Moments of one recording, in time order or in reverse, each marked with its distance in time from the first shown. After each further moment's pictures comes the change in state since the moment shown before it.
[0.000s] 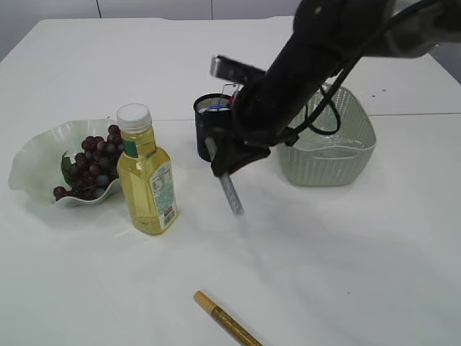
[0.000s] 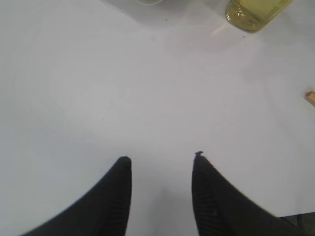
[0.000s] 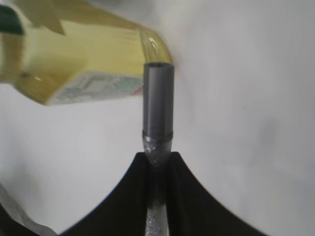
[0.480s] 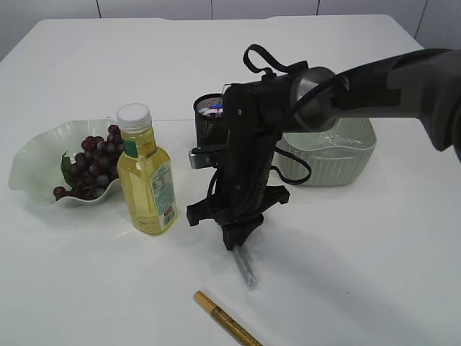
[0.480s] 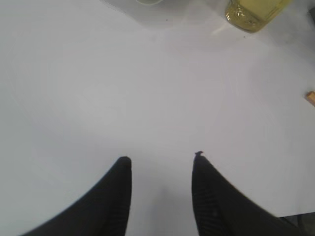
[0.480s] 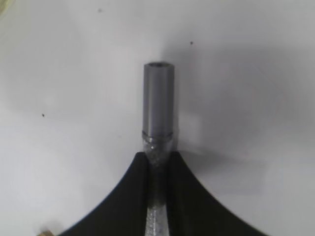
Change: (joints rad) left arm 0.000 0.000 0.000 0.000 0.000 0.000; right arm 0.192 0.202 -0.004 -0.456 -0.025 0.386
